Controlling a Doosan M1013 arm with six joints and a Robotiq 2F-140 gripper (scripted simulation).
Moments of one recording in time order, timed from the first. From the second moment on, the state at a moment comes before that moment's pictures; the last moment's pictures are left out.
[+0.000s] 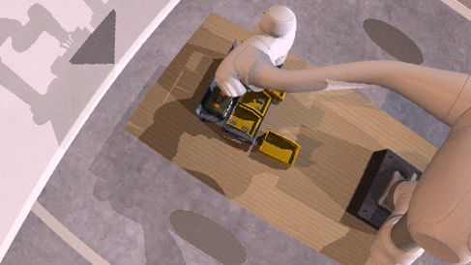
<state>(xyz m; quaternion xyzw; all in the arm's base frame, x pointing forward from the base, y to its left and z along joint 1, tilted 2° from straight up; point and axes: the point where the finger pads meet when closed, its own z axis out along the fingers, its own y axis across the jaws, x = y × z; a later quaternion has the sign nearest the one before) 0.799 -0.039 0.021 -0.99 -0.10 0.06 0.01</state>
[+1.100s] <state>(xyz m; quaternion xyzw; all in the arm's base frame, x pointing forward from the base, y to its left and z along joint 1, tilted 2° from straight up) 0.800 -0.040 0.052 -0.99 -0.10 0.06 0.01</state>
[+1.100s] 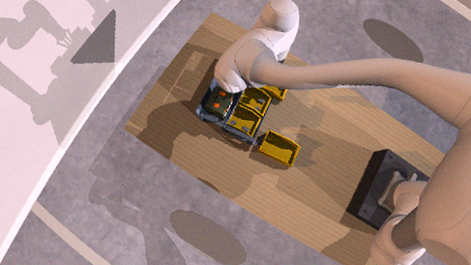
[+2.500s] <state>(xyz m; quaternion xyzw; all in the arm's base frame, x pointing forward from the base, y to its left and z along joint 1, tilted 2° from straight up) 0.800 -0.040 0.053 -0.99 -0.10 0.06 0.01</state>
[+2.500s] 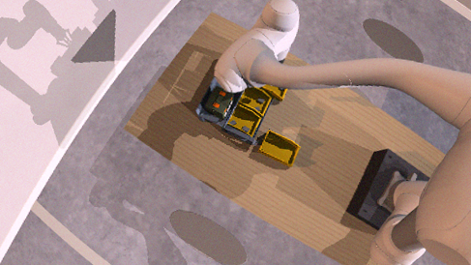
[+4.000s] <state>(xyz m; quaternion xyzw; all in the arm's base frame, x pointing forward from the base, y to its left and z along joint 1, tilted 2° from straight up) 0.692 -0.111 0.032 -0.64 -0.77 0.01 0.02</state>
